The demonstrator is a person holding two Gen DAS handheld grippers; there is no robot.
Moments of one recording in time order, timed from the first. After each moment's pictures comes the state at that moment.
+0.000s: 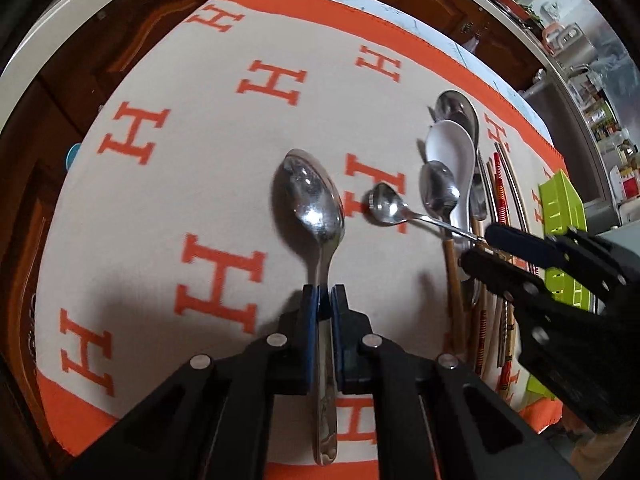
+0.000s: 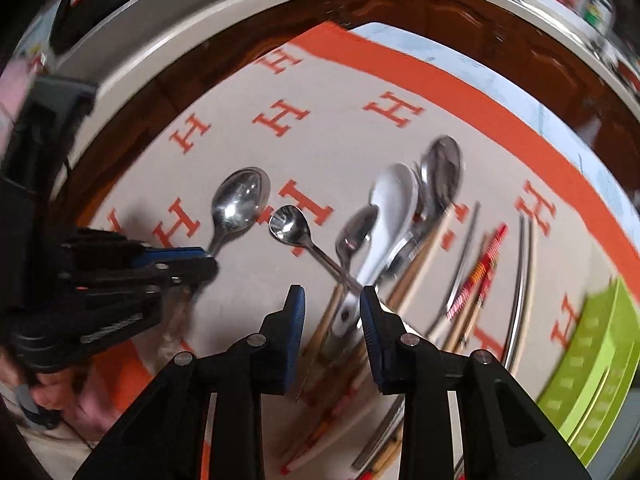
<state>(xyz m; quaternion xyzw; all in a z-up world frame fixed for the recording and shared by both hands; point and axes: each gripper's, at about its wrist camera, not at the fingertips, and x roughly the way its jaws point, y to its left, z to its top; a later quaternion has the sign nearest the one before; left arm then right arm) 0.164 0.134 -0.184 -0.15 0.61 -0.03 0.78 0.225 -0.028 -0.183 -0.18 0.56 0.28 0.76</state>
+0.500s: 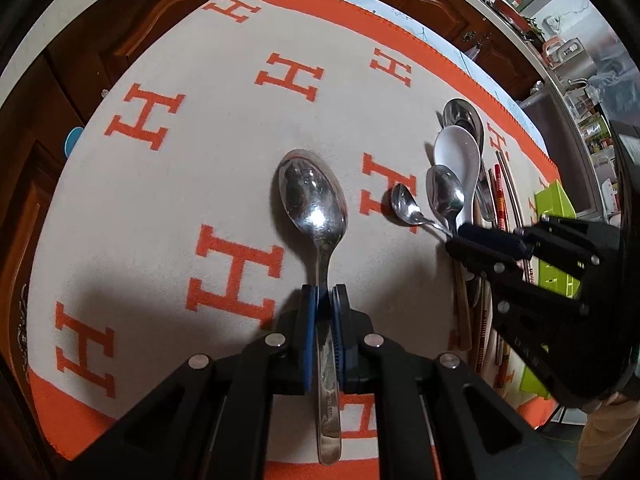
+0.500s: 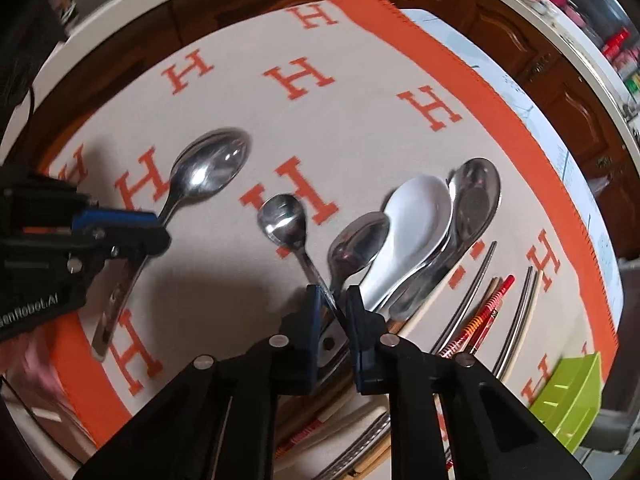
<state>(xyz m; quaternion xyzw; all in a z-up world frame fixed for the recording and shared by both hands) 0.162 0.148 -0.191 -0.18 0.60 -0.04 0.78 0.237 0.006 -0.216 -0.30 0.56 0.29 0.72</state>
